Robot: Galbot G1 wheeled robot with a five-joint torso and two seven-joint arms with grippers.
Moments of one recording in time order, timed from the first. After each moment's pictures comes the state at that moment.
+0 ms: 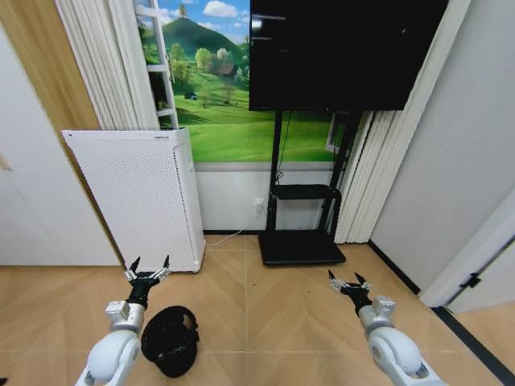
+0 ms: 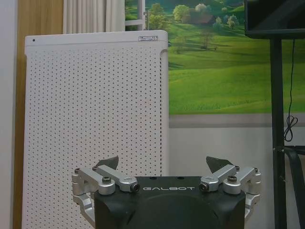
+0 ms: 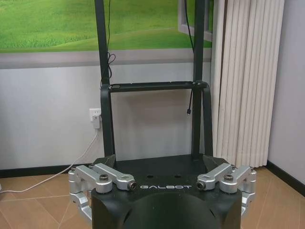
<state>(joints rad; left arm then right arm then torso) 1.38 -1.16 -0.65 -1.93 -0.40 -0.04 -0.11 -1.40 1.00 0.58 1.89 0.61 -0.15 0.24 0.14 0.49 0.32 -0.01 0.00</state>
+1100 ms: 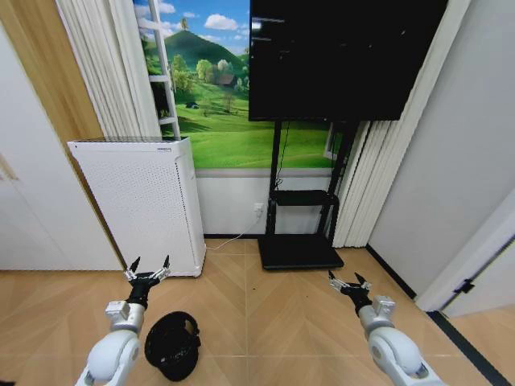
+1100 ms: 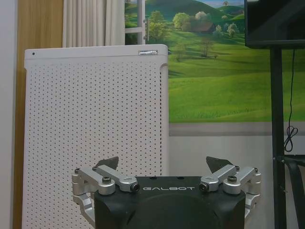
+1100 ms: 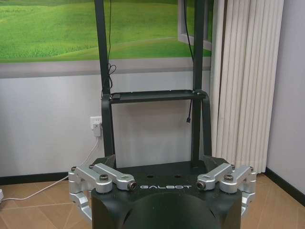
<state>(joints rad) 1.38 -1.16 -0.65 -1.93 -0.40 -0.05 -0.11 -1.40 1.00 0.58 1.89 0.61 -0.15 0.24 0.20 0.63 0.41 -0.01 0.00</state>
